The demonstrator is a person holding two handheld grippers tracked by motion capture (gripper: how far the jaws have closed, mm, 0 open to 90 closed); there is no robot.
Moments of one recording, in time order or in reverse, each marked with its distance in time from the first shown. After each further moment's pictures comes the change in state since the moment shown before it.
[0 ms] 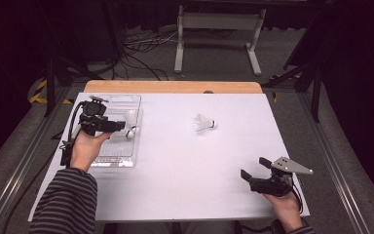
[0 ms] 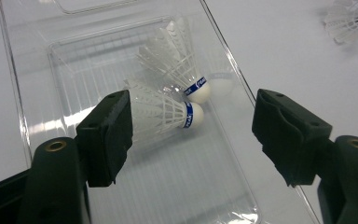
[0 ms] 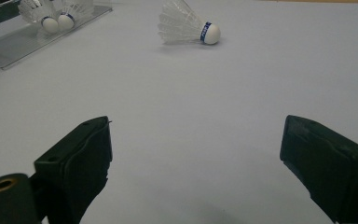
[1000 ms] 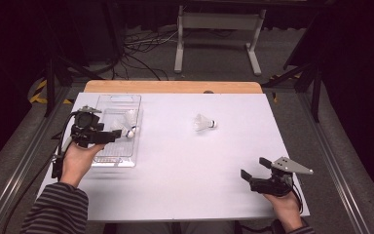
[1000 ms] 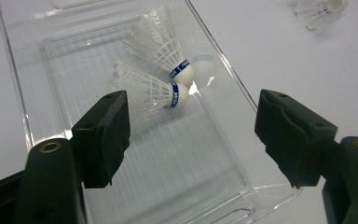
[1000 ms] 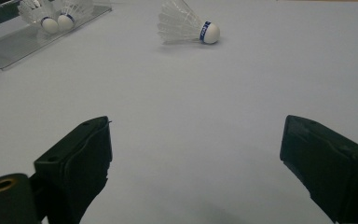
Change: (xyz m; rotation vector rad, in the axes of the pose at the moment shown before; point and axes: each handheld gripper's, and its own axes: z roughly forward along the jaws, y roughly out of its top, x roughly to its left) left arm -0.003 -0.032 -0.021 -0.061 -0.054 0.067; right arm 0.000 0.000 0.000 0.000 0.001 0.010
